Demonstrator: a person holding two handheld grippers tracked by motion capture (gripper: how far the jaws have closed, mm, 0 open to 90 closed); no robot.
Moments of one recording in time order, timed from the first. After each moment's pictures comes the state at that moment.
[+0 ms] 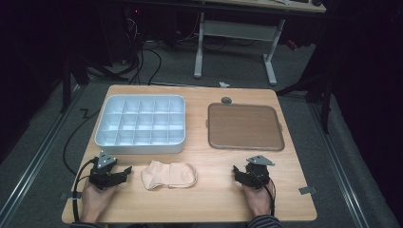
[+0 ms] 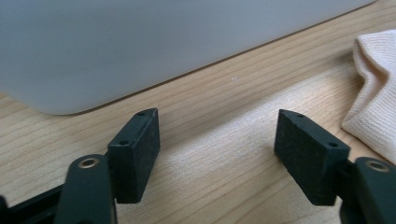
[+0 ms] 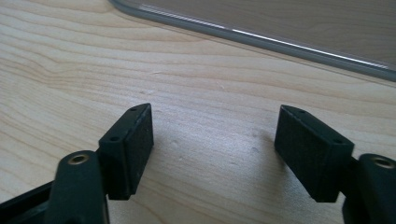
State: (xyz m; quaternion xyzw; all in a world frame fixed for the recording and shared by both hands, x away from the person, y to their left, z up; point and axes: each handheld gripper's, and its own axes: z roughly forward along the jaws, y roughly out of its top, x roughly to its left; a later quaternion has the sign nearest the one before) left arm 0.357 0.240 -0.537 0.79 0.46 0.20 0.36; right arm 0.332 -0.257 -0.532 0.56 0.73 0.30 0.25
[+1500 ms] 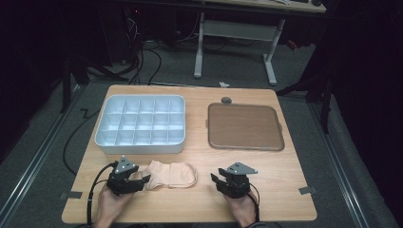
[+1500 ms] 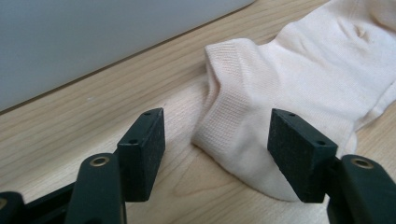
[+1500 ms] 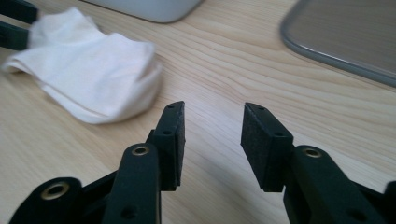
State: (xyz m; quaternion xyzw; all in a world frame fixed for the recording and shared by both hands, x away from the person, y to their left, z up) left arm 0.339 0.185 -0.529 0.82 0.41 0.13 0.38; right arm 0.302 -0.191 -0.511 0.46 0.78 0.39 0.18
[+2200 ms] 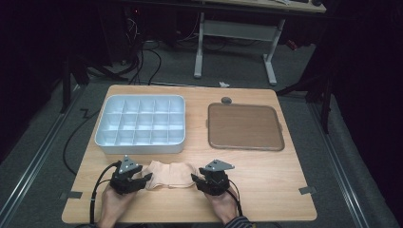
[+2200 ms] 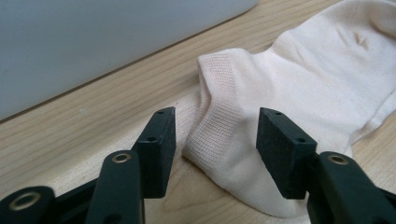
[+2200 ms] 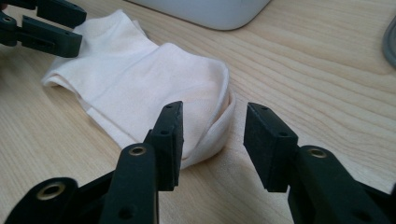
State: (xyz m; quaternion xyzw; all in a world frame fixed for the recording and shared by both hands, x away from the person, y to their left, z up) left arm 0.339 0.177 -0.528 0.82 0.41 0.15 0.38; right arm 0.319 -0.136 -0.519 0.43 0.80 0.40 0.14
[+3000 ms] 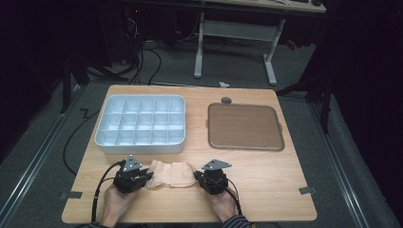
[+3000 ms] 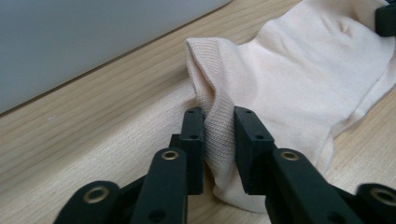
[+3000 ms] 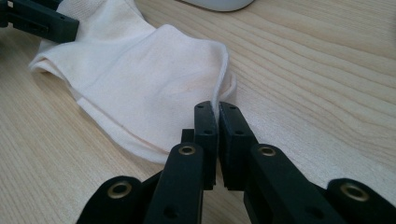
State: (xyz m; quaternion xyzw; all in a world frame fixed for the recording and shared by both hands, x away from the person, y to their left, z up) left arm 0.343 0.168 -0.527 0.83 0.39 0.12 0.37; right arm 0.325 -0.133 -0.527 0.43 0.81 0.38 0.13
